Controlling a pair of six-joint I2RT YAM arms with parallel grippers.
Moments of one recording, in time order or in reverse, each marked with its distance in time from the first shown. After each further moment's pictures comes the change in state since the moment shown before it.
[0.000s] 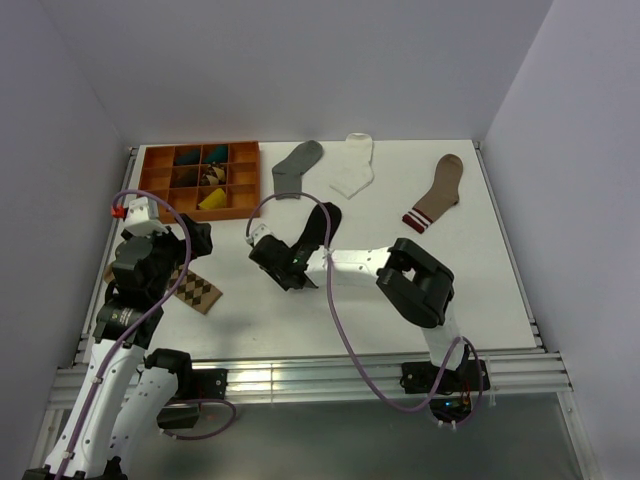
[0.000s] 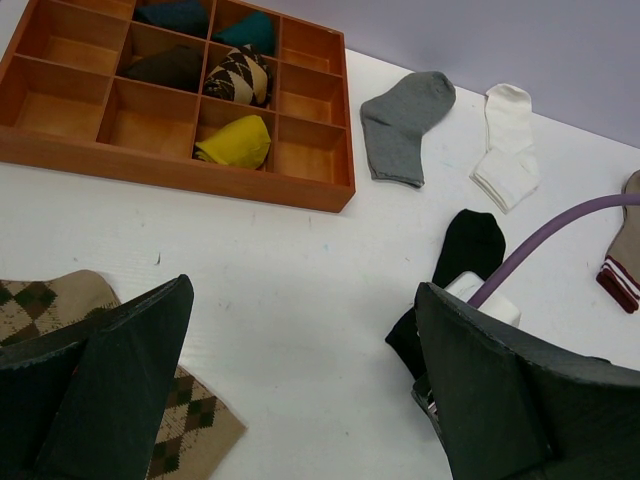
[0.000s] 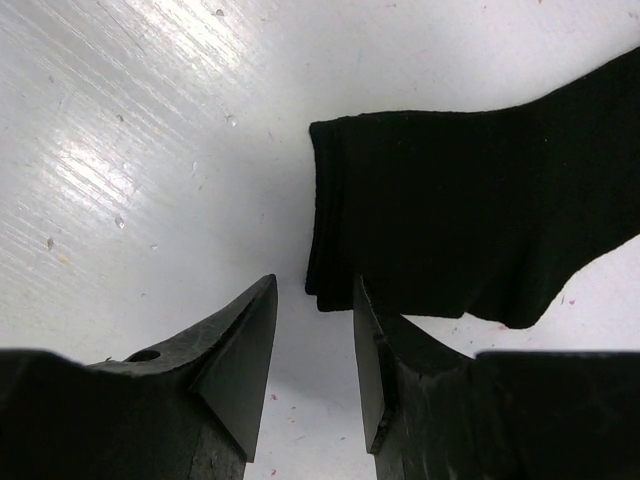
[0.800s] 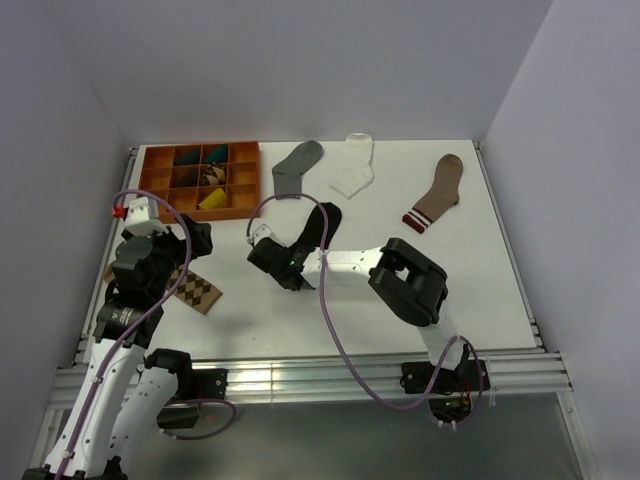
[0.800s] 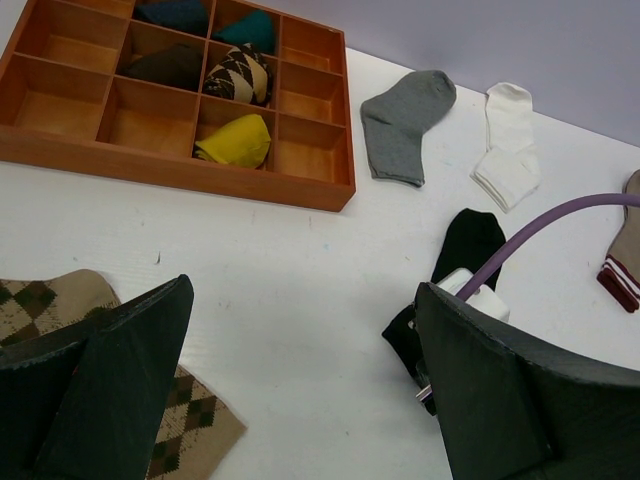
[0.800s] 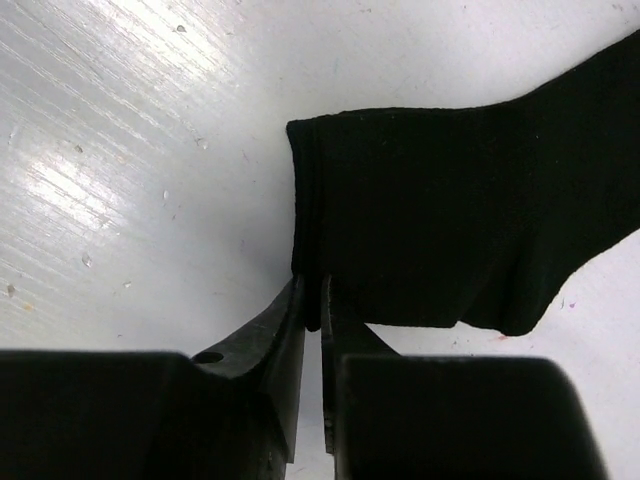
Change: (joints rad) left arm 0.000 0.003 0.000 0.000 0.000 0.000; right arm 0.001 0.051 0.009 0.023 0.059 0.030
